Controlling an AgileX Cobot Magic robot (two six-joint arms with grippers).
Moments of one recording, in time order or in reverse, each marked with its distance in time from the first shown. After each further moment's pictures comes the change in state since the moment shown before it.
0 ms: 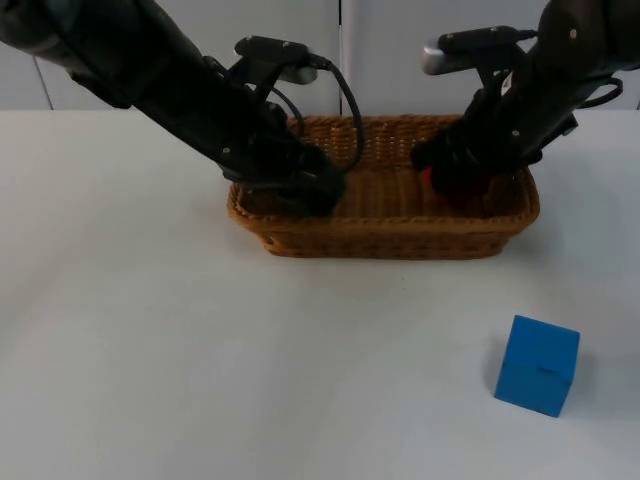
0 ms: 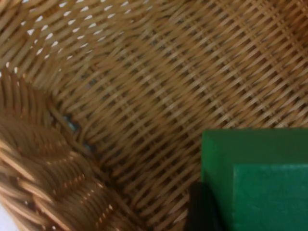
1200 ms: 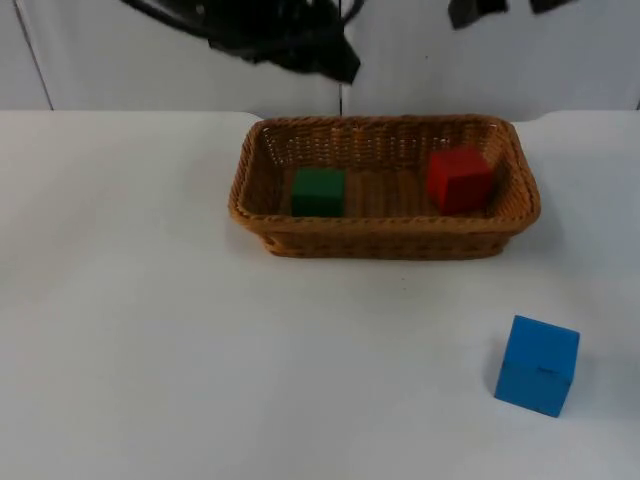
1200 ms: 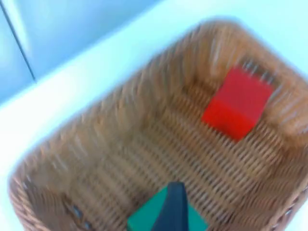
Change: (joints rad) right arm 0.000 -0.346 0.000 -0.004 0.129 0.000; left arm 0.000 -0.274 0.000 -0.016 0.112 -0.005
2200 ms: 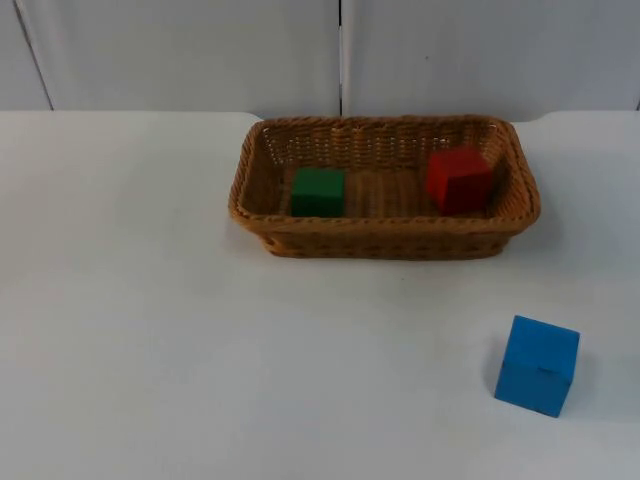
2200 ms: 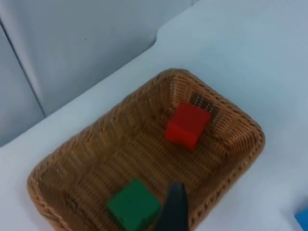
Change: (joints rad) right arm 0.000 -0.441 0.310 0.004 0.071 -0.023; left arm 0.000 -0.364 0.157 0.105 0.095 -0.126
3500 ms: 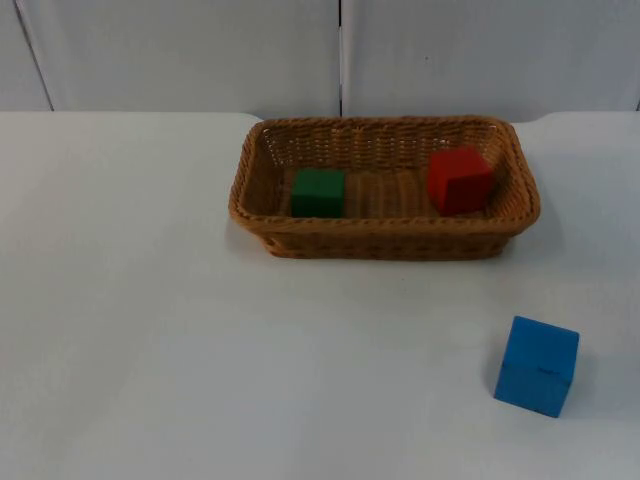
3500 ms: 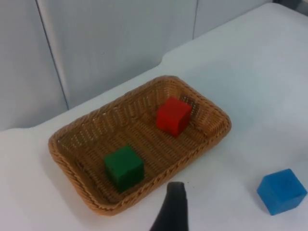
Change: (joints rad) right arm 0.000 -0.667 0.497 0.080 -0.008 -0.049; left arm 0.000 -0.699 0.554 0.002 -0.112 -0.068
